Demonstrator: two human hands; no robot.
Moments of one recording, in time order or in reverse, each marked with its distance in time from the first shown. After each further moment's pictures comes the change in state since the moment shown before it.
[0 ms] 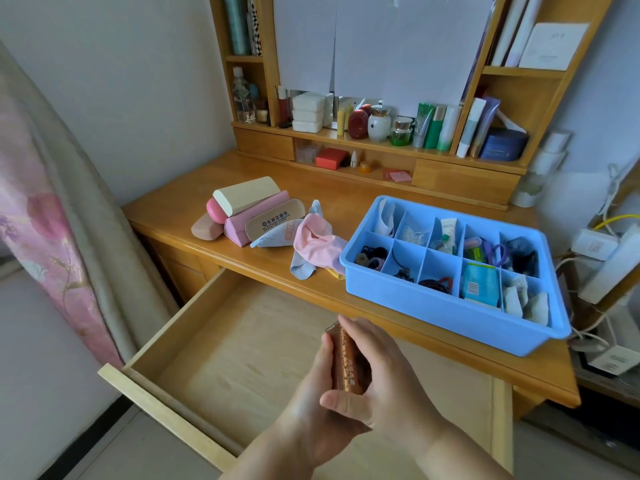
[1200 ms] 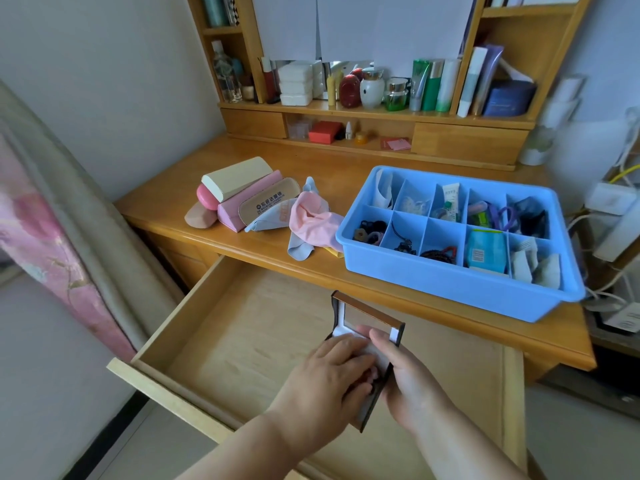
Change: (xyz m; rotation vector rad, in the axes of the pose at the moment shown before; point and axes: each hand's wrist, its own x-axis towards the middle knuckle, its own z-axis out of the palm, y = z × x) left_hand -0.002 0.003 -0.030 2.098 0.013 0.833; right_hand -0.007 0.060 0.035 1.340 0.094 0.668
